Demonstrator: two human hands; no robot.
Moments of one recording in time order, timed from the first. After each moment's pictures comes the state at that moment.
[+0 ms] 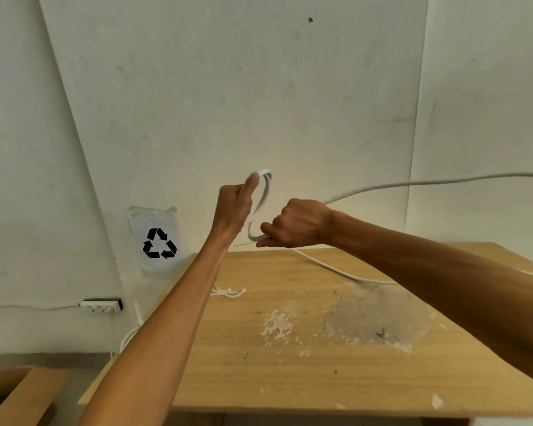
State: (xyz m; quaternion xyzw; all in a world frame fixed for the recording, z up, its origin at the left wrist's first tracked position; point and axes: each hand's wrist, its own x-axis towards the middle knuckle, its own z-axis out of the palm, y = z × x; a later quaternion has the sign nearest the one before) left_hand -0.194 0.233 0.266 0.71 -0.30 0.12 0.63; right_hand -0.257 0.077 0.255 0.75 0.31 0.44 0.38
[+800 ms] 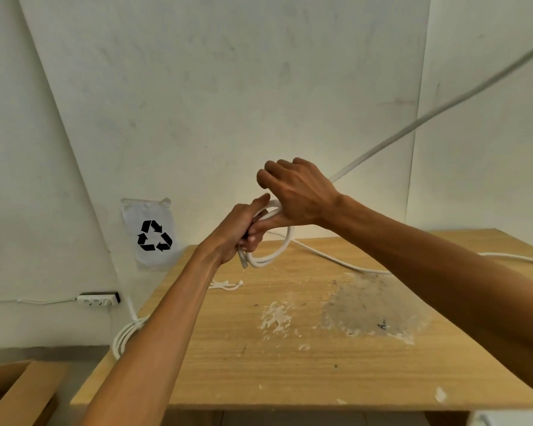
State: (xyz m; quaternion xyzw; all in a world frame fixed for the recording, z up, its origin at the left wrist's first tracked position) left_hand -0.204 0.236 0.231 0.70 -0.38 -0.16 0.58; right_hand -0.254 0.073 0.270 0.83 0.19 0.48 0.23
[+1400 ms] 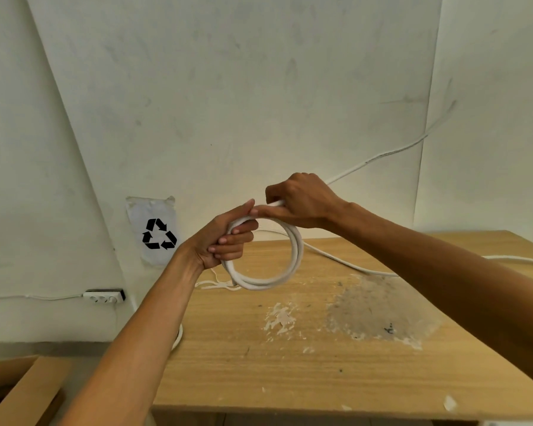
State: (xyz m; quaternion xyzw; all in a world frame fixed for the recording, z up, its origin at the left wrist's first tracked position) left_hand -0.168 0.270 0.223 0.53 -0.37 -0.43 0.63; right_hand -0.246 0.073 0.262 0.91 0.16 0.38 0.02
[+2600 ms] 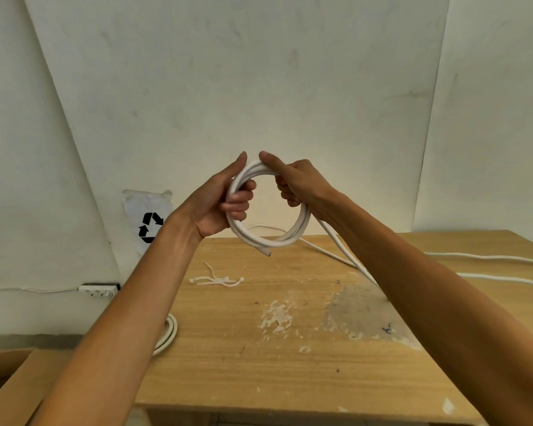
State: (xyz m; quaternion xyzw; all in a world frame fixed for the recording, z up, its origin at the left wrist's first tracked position) left_hand -0.179 0.257 0.273 0.59 -0.32 -0.30 0.68; right_hand -0.249 0.086 0.276 0.79 0.01 0.24 -0.57
